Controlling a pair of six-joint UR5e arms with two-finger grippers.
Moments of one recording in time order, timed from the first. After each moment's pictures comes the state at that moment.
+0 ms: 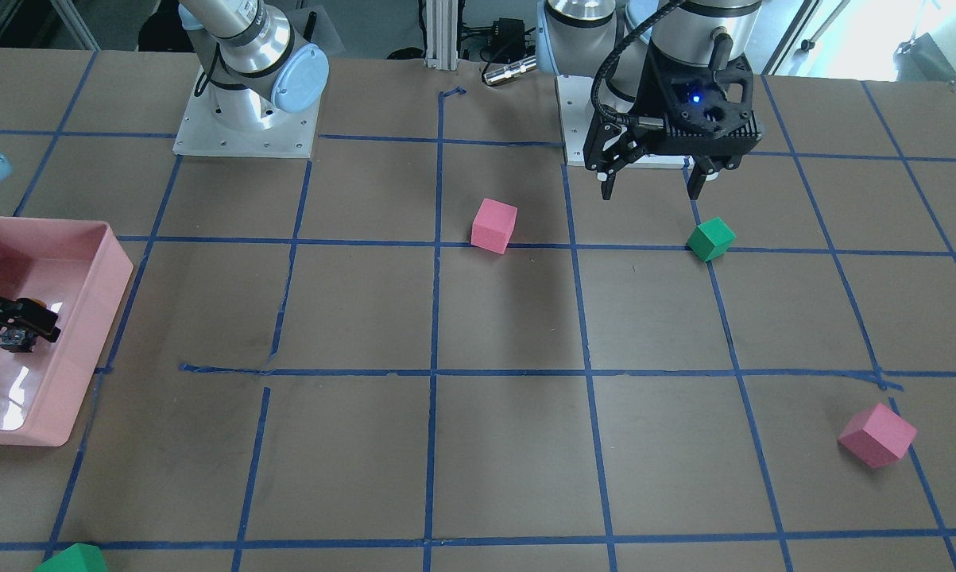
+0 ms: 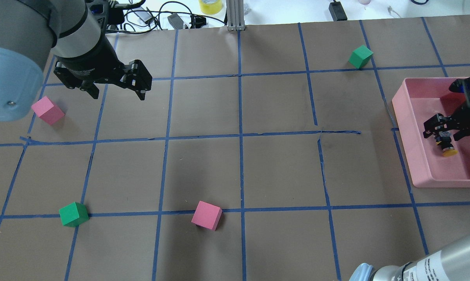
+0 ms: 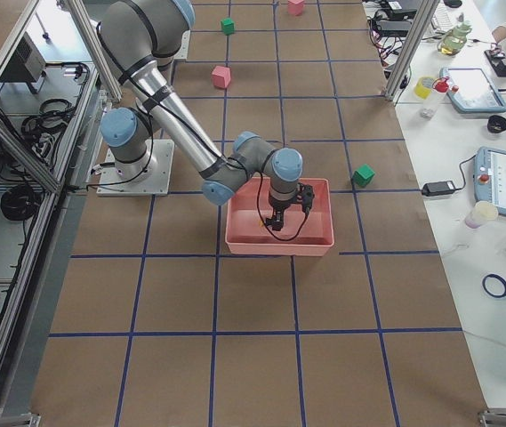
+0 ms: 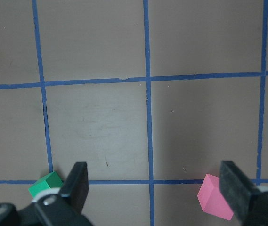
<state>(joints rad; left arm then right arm) -1.64 -1.51 -1.61 -1.49 1.66 -0.04 0.90 -1.19 1.91 -2.27 -1.55 -0.54</state>
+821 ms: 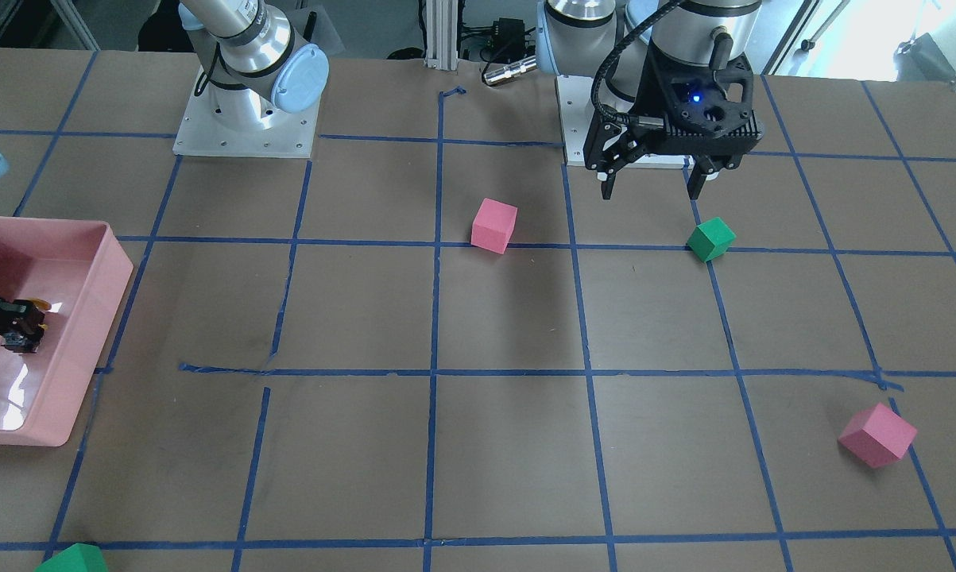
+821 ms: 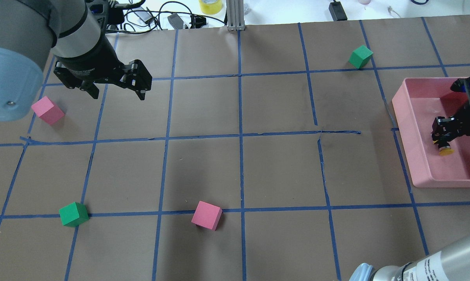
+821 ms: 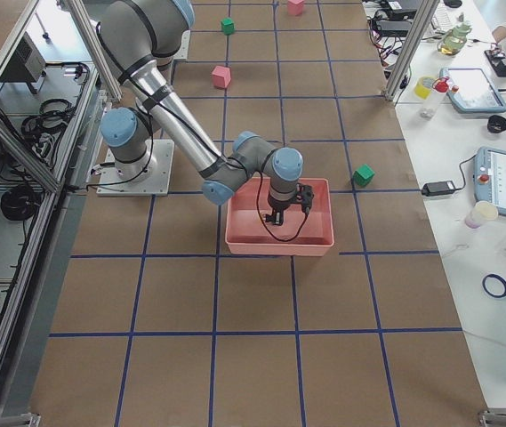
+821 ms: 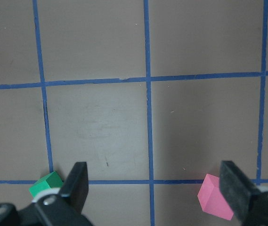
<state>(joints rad) -1.64 -1.51 -1.61 -1.49 1.66 -0.04 0.90 -1.20 1.90 -2.26 -1.57 -0.57</state>
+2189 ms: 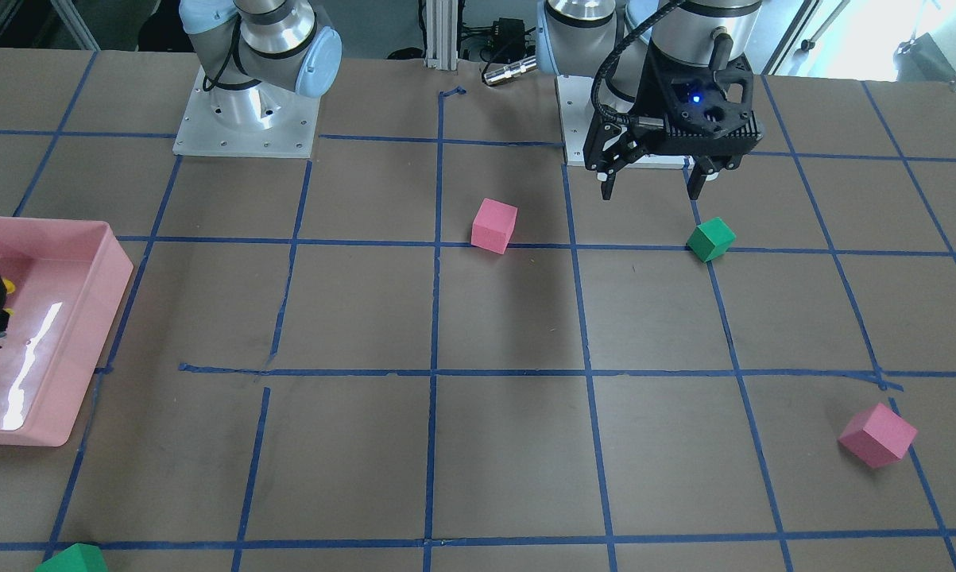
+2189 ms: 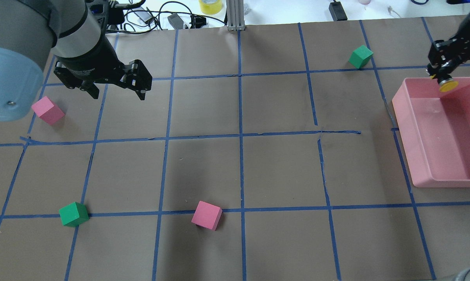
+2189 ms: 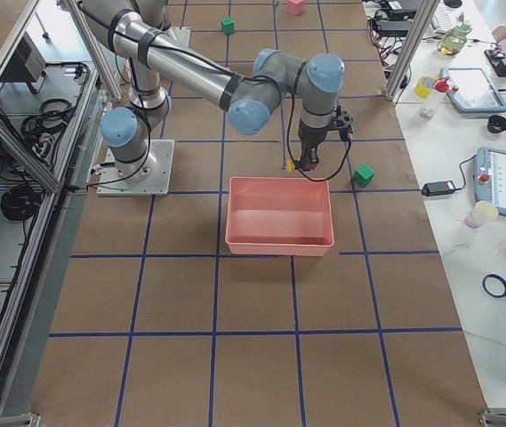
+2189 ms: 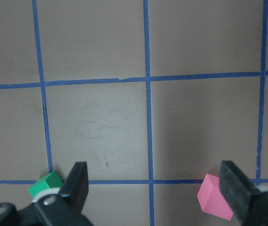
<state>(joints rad) -1.64 -1.51 -1.61 -1.49 1.66 -0.04 1.21 -1.34 1.49 -1.75 -1.57 -0.45</state>
